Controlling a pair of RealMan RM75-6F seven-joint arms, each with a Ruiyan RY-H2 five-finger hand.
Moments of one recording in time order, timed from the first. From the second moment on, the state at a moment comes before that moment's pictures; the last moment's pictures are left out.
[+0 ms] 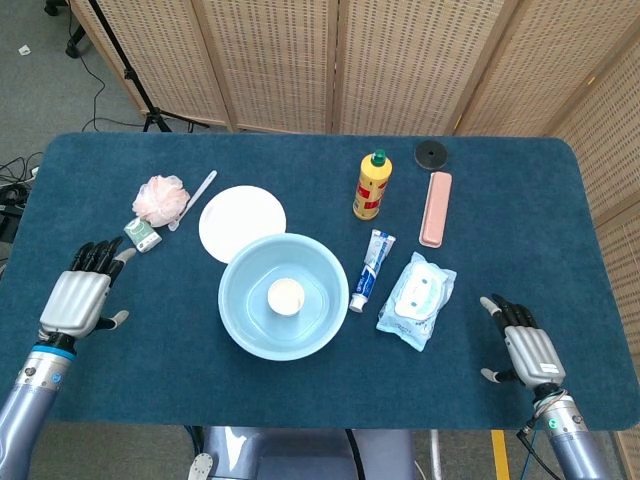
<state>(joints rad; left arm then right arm) -0.51 -1.07 0.03 -1.84 1.12 1.24 0.36 0.24 -1.18 0.03 -1.71 -1.30 1.14 -0.06</state>
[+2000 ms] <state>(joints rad) -1.04 -1.85 -0.15 -0.24 0.82 0.34 0.36 0.24 -1.21 0.03 -1.66 -1.28 1.14 -0.07</state>
